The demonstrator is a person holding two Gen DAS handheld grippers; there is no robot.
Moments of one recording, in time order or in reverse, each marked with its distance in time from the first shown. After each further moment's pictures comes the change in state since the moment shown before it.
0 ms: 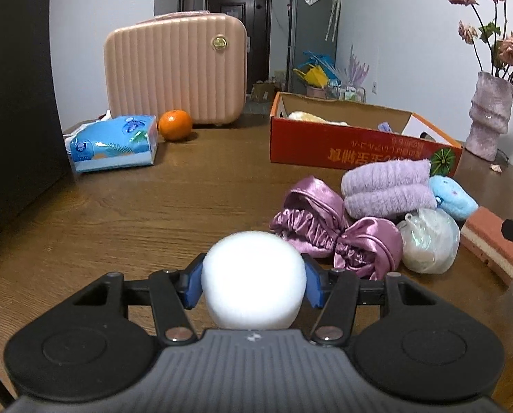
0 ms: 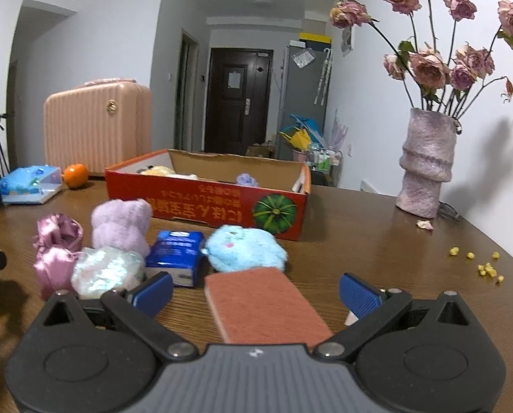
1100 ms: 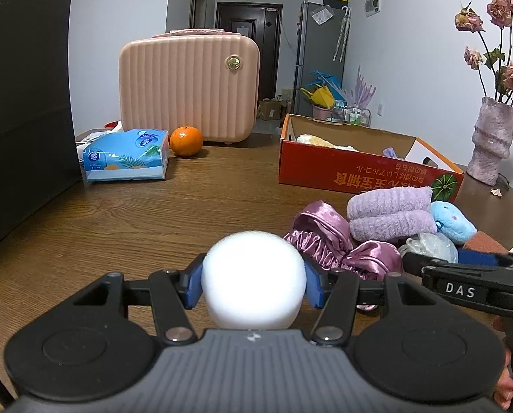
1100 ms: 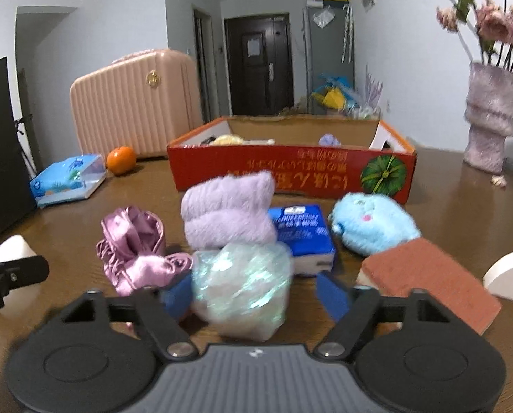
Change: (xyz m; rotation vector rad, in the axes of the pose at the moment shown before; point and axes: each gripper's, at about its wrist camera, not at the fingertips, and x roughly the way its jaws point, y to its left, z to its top) left arm -0.012 0.010 0.002 -0.046 -0.061 0.003; right arm 0.050 0.087 0.006 0.106 0.153 0.136
